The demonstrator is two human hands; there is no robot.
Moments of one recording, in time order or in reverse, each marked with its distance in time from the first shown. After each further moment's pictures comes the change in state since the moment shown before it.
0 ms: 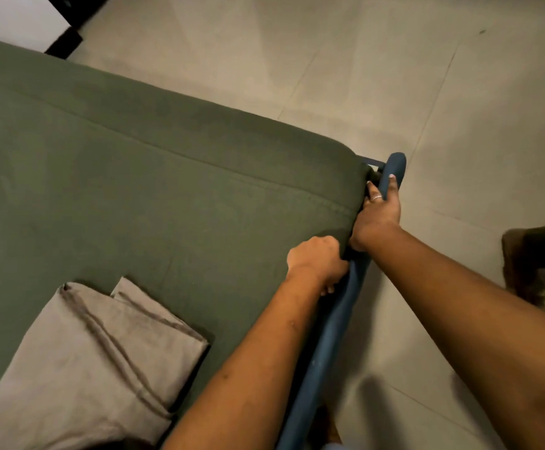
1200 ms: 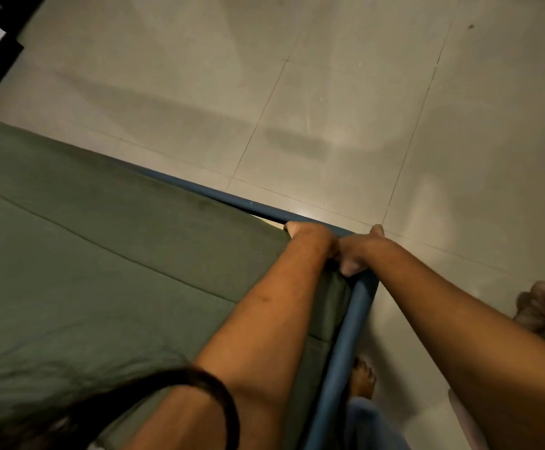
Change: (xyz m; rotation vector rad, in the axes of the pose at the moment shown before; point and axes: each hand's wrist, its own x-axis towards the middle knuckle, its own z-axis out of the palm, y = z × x) left_hand 0.194 0.101 -0.138 0.580 -0.329 -0.087; right_hand 0.153 0.094 -0.041 0.521 -0.336 -0.373
